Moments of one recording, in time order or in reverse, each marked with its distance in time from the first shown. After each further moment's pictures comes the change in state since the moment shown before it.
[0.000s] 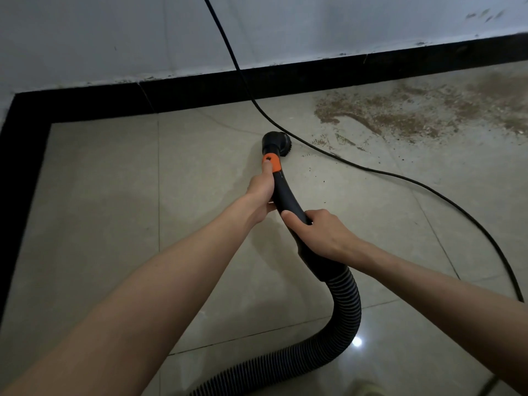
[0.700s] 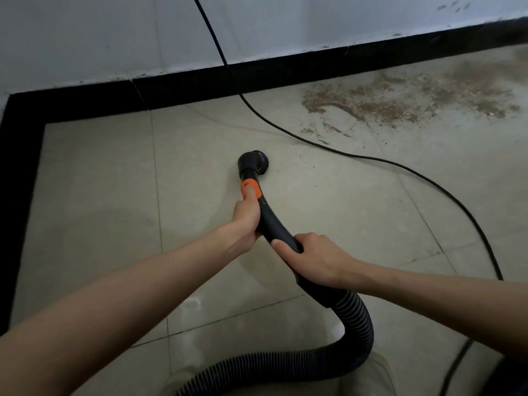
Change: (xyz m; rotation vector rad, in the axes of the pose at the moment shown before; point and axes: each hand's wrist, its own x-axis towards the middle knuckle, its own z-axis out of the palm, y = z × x) left_hand -0.053 -0.056 -0.031 -0.054 0.050 -0.072; right_hand -0.068 0.013 0.032 -0.148 -0.109 -0.011
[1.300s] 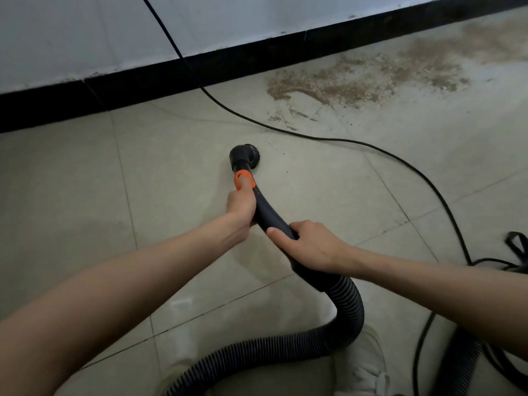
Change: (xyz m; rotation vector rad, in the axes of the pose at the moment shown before) left_hand -0.004 -0.012 0.034 0.175 -0.002 0.043; right_hand -0.022 0.022 -0.007 0.057 0.079 0.073
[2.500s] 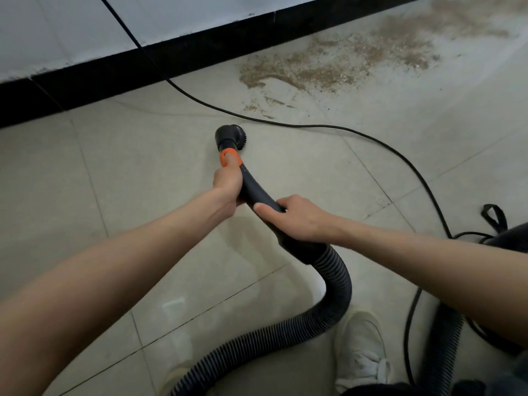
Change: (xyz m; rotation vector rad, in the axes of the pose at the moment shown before) left_hand 0.020 0.024 0.021 0.028 -0.061 0.016; right_hand 0.021 0.000 -0.020 0.081 0.024 0.034
